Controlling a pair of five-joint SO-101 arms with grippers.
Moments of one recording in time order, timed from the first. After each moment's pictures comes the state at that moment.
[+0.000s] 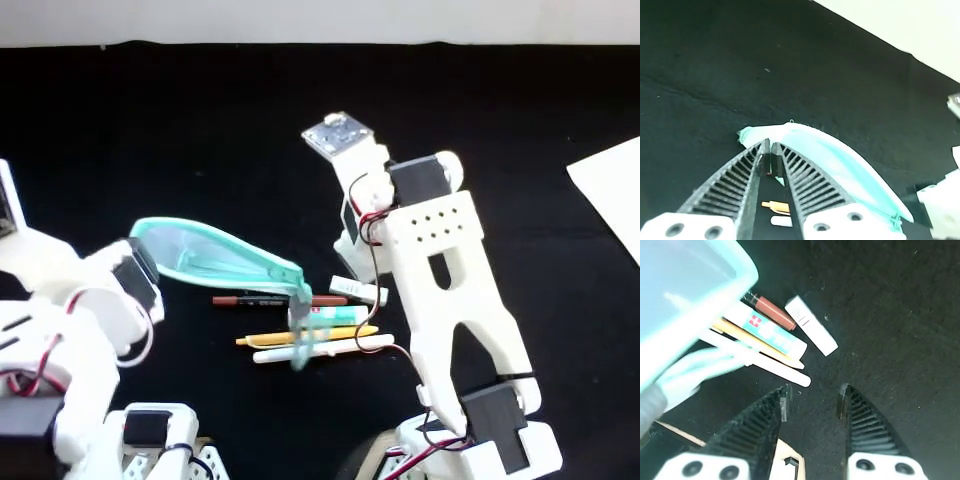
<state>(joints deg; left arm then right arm) -8.2 -61.5 16.2 83.7 -10.4 -22.5 -11.2 0.7 99.4 18.2</state>
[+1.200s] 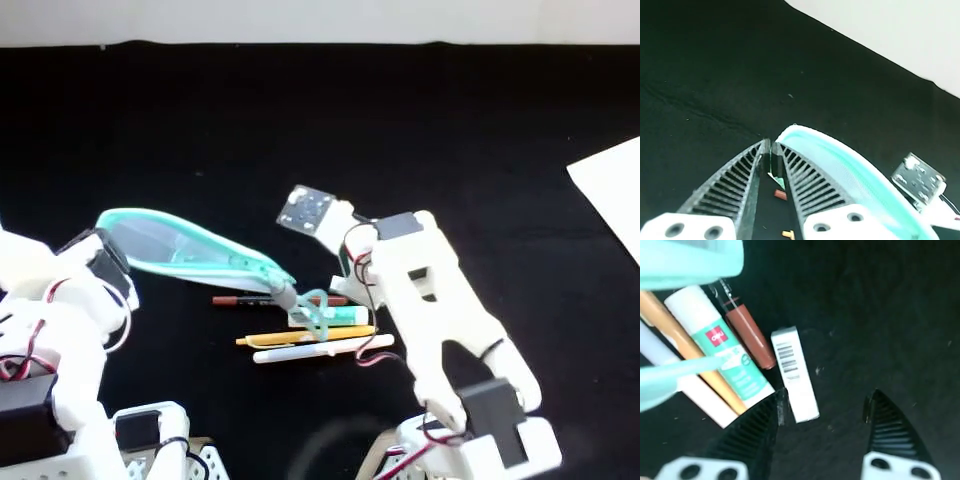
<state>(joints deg) -16.9 -60.5 21.8 83.4 -13.0 -21.8 -9.1 33.8 60.4 47.7</state>
